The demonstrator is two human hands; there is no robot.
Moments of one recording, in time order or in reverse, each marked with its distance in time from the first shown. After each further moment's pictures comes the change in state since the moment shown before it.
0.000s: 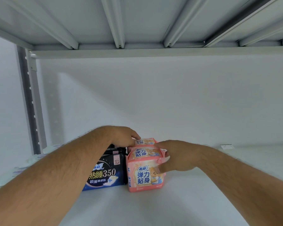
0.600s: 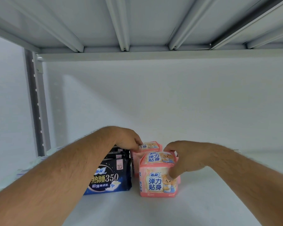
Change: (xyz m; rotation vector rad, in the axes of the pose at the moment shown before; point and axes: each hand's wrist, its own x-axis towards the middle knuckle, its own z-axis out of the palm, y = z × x) left_hand 0.005 0.000 -0.008 0.061 -0.064 0.002; right_hand 0.003 0.007 -0.019 -0.065 -0.037 0.021
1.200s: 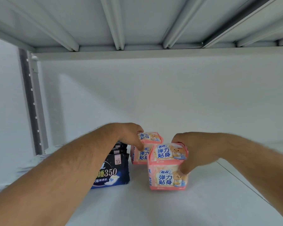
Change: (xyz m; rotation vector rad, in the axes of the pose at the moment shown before) left_hand 0.009 0.012 0.002 -0.116 0.101 0.048; right_hand -0.028 0.019 -0.012 -0.222 0.073 -0.073
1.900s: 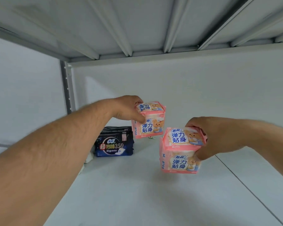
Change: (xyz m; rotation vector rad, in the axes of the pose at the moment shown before) left_hand -0.165 0.088 -0.045 -0.092 0.281 -0.063; right_hand -0.157 0.004 -0.034 0.024 0.089 -0.115
